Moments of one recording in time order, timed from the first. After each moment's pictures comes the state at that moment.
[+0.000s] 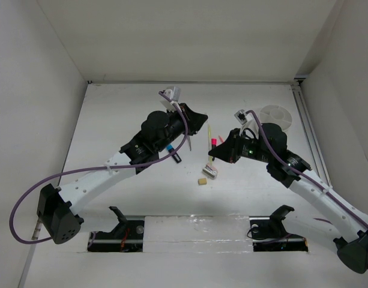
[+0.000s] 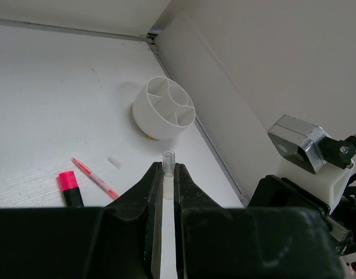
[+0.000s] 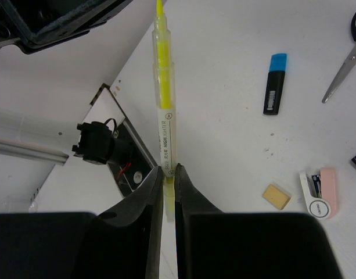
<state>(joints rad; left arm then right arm) -0.83 1.22 1.06 0.13 -0.08 -0.67 0.61 0.92 0.84 -0.17 -0.49 0.57</state>
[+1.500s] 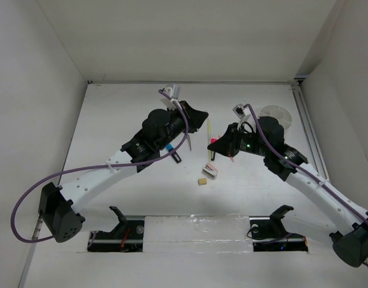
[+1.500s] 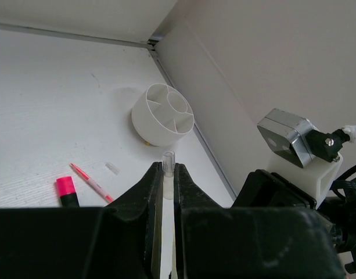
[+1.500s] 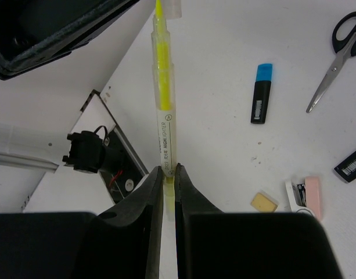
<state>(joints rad) -0.83 1.24 1.08 0.13 -0.09 -0.68 0.58 1.00 0.91 -0.19 -0.48 0.54</state>
